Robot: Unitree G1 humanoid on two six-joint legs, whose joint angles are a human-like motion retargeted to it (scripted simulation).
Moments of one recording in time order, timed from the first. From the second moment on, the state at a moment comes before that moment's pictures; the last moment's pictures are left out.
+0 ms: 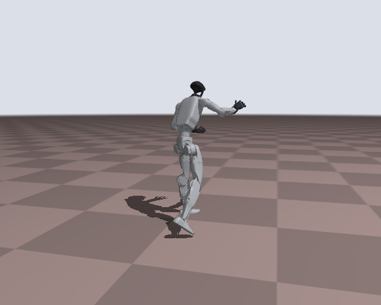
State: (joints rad) left arm -0.11 0.22 -0.23 -0.28 -1.07 -0.36 0.19; right arm -0.65 -1.00 0.02 0.03 0.25 -0.14 -0.57; waist 0.35 -0.13 0.44; left_leg -0.24 0.10 -0.27 0.00 -0.06 -0.12; right_leg -0.03 -0.30 0.20 0.50 0.07 0.21
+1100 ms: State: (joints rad) left arm -1.14 1.26 -0.44 0.80 0.17 0.11 0.58; right arm -0.20 -0.53 0.25 -0.63 0.28 -0.29 -0.44; waist -0.28 0.21 0.51; left_leg -0.19 0.38 0.23 0.63 0.25 -0.15; right_leg -0.36 -0.15 0.22 0.16 -0.19 0.18
